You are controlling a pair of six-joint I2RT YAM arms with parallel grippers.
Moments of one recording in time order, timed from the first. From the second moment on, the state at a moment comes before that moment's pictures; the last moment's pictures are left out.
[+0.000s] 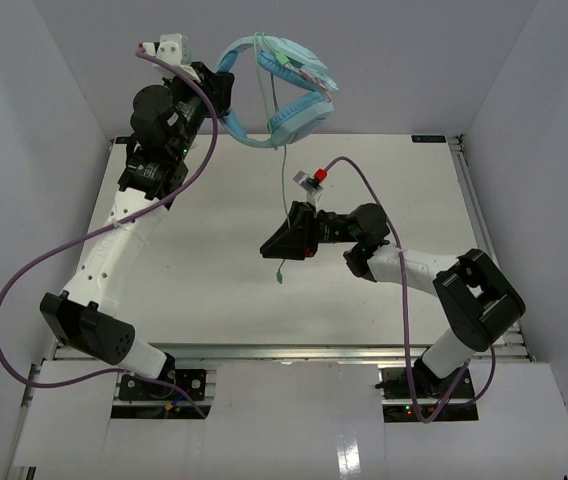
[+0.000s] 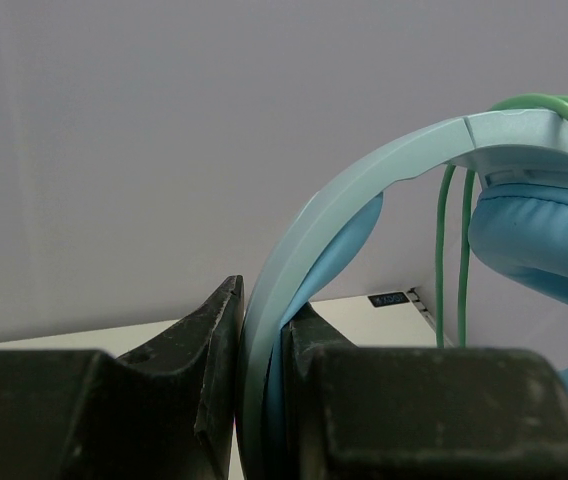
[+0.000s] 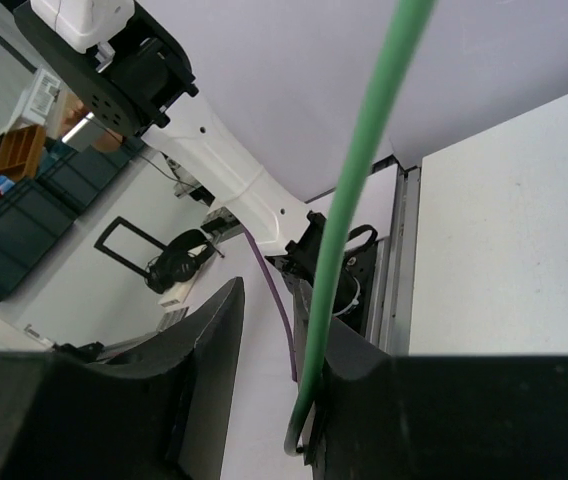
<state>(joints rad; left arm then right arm) -0.38 1.48 1.69 0.02 -0.02 -0.27 0.71 1.60 0.84 1.24 -1.02 1.08</state>
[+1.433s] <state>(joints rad) -0.37 1.70 1.55 -0.06 -0.17 -0.07 0.72 1.43 1.36 -0.15 -0.71 -0.12</state>
